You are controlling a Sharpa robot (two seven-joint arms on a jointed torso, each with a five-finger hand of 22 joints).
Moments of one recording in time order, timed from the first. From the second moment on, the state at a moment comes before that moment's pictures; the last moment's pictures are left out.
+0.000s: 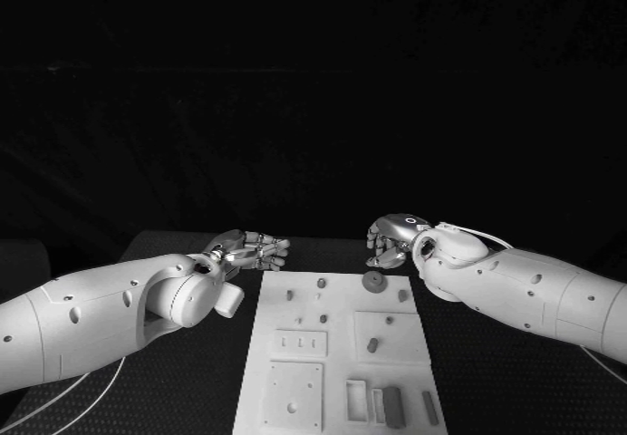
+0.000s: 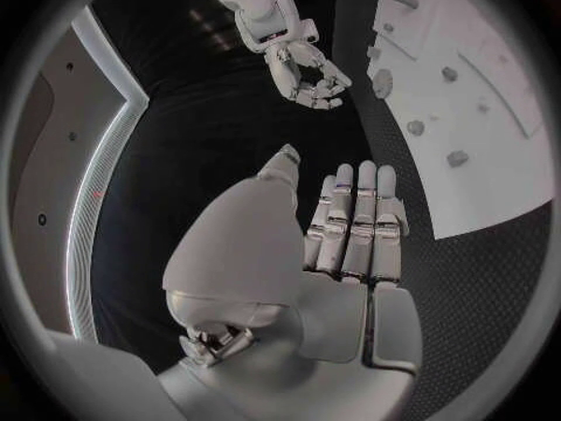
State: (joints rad) left arm 1.37 -0.77 -0.18 1.39 -0.10 -0.28 0.13; left_hand 1.43 -0.07 0.08 0.29 0.13 0.72 0.16 0.36 0.35 1.05 0.11 0.08 0.08 0.85 0.12 0.33 0.51 0.01 0.78 0.01 0.09 1.31; right arm 1.33 -0.56 -0.11 1.05 -1.56 -0.28 -0.09; right_hand 1.07 -0.29 0.67 -0.14 0.05 0.91 0.14 0.31 0.51 1.32 0.05 0.14 0.35 1.30 -0.06 0.74 0.94 0.25 1.13 0.05 0.56 1.31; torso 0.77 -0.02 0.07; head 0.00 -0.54
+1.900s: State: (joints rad) left arm 1.37 -0.78 -0.18 1.39 -0.10 -0.27 0.12; left_hand 1.43 -0.07 0.08 0.29 0.14 0.72 0.16 0.35 0.35 1.05 0.11 0.08 0.08 0.85 0.12 0.33 0.51 0.01 0.78 0.01 0.08 1.31; right arm 1.26 -0.49 -0.12 0.88 -1.52 -0.16 -0.04; right_hand 1.13 -0.23 0.69 -0.07 0.05 0.82 0.10 0.29 0.49 1.03 0.02 0.97 0.87 1.15 -0.10 1.17 1.07 0.25 1.03 0.02 0.90 1.31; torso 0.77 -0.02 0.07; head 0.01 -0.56
